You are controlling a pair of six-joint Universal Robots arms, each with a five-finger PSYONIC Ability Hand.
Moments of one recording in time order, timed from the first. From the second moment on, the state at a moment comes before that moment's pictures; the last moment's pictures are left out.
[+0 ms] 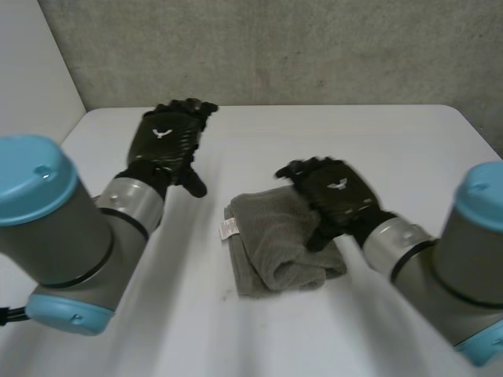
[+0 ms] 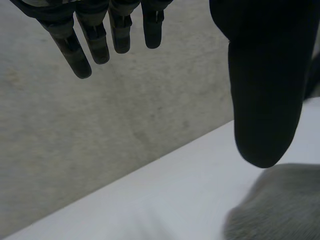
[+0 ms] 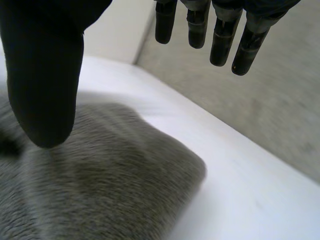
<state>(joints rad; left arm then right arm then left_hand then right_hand) 4.14 -1.85 -1.58 3.45 -1.62 3.21 2.02 -1.30 1.73 -0.25 1.25 2.94 0.20 0.20 0.20 0.20 0.02 0.21 0.22 0.21 0.23 0.06</state>
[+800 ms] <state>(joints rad) 4.00 -2.21 -1.46 3.19 -1.79 2.99 1.98 -1.00 1.45 0.05 1.18 3.06 0.19 0.19 0.19 0.19 0.02 0.21 0.22 0.21 0.23 0.06</state>
